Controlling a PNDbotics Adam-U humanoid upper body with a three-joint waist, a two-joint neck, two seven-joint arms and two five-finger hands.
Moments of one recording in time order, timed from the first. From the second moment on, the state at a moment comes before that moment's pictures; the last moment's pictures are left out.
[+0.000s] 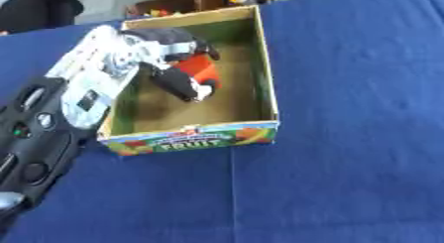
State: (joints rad) left arm -1.25 0.43 -0.39 -1.26 -0.72 0.09 -0.77; right arm -0.32 -0.44 -0.28 -1.98 0.38 -0.41 -0.47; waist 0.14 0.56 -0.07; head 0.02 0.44
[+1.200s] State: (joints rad) left arm -1.23 0.42 -0.30 -1.34 -0.79 0.01 -0.82; right arm -0.32 -0.43 -0.28 -1.98 0.38 -0.41 -0.47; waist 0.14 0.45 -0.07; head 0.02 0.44
